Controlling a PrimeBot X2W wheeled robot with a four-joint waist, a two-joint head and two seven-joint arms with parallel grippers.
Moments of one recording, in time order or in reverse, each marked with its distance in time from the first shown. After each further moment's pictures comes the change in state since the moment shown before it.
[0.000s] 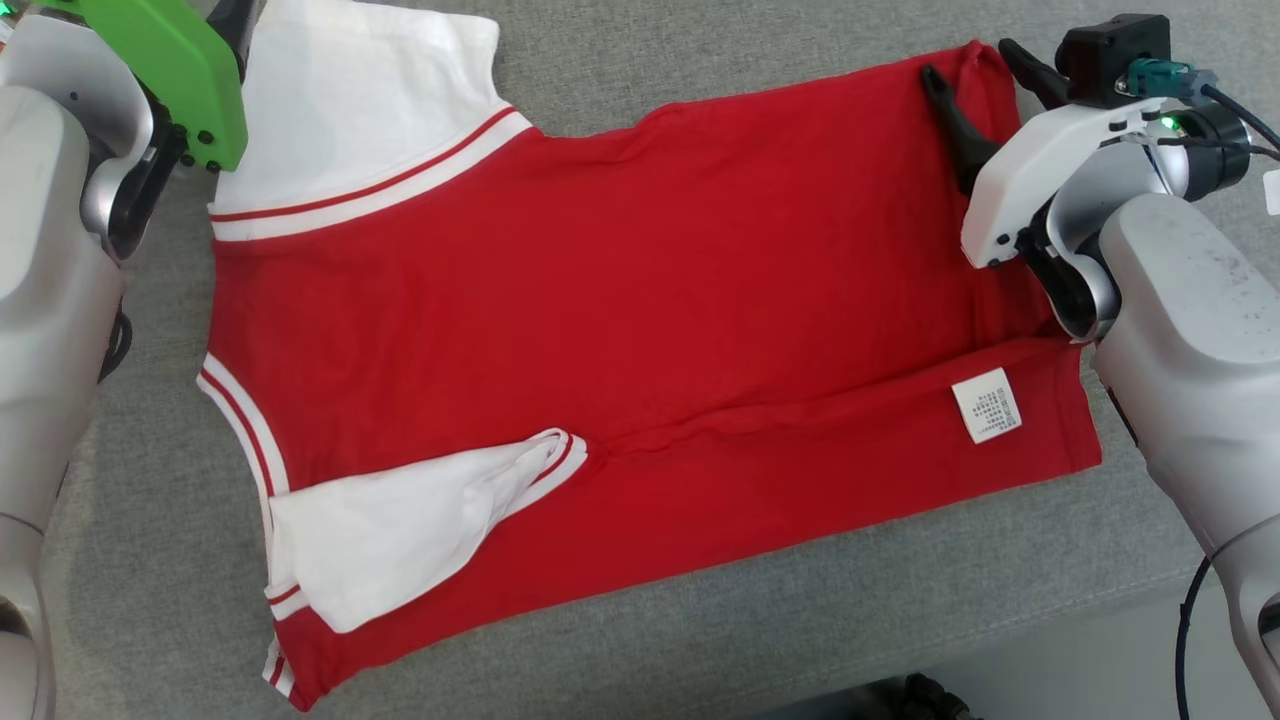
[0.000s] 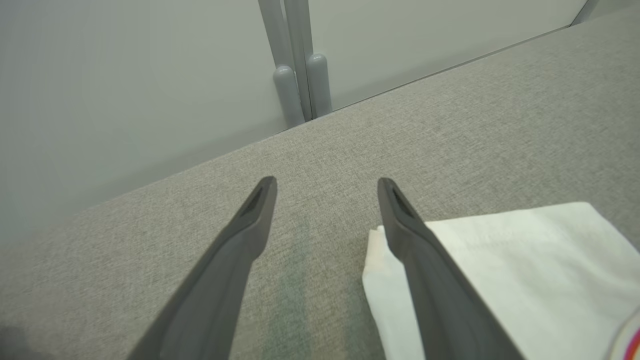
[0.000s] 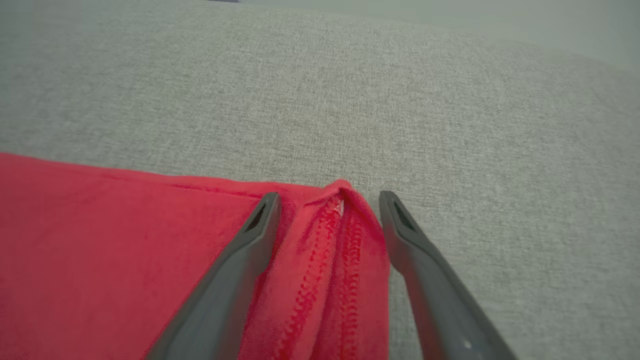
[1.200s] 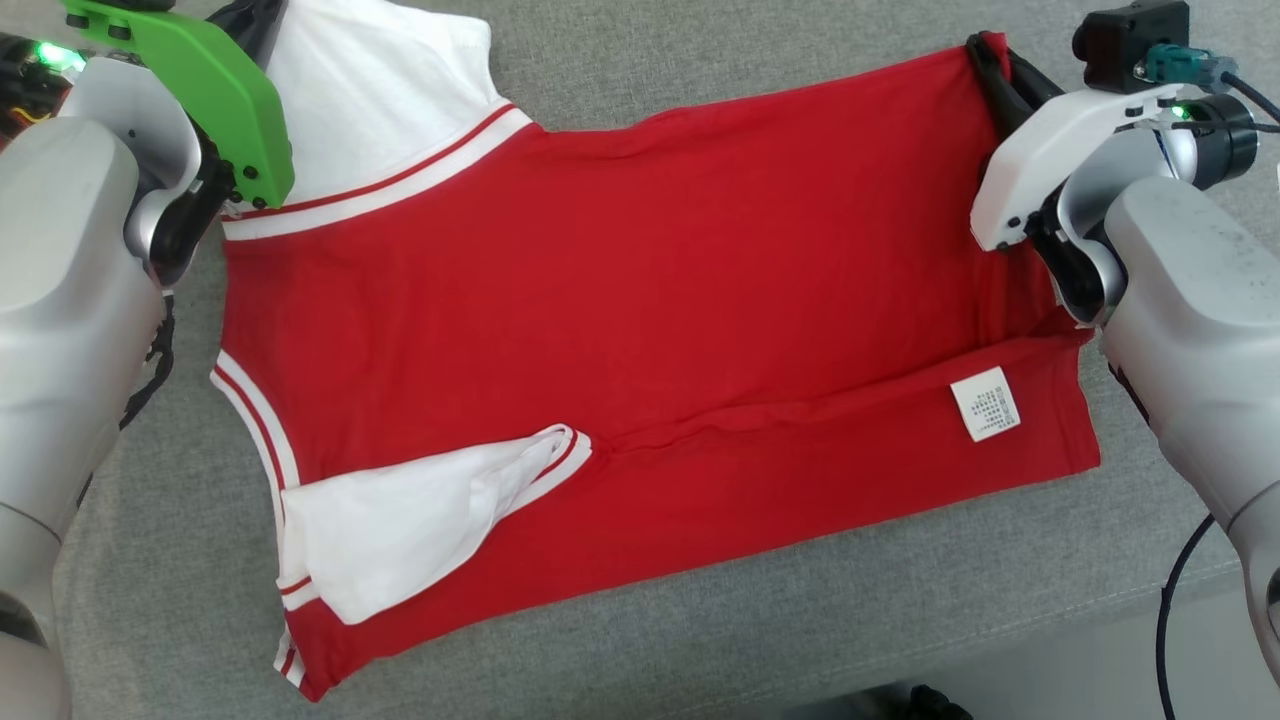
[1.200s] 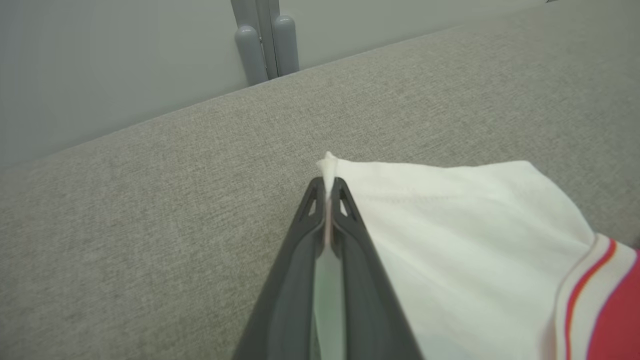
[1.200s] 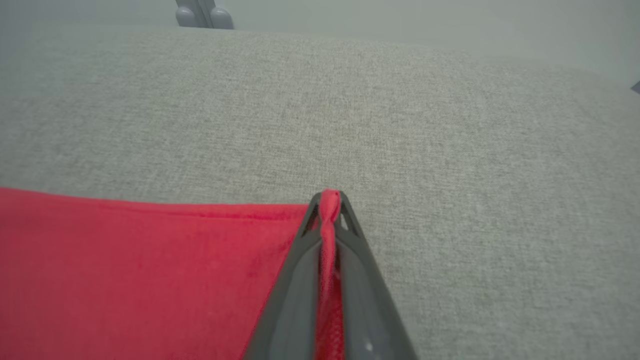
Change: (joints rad) left arm -0.036 0.000 -0.255 0.067 -0.281 -0.002 -0.021; right arm -0.108 -0.014 0.181 0.171 0.185 0.000 -0.129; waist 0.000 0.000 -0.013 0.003
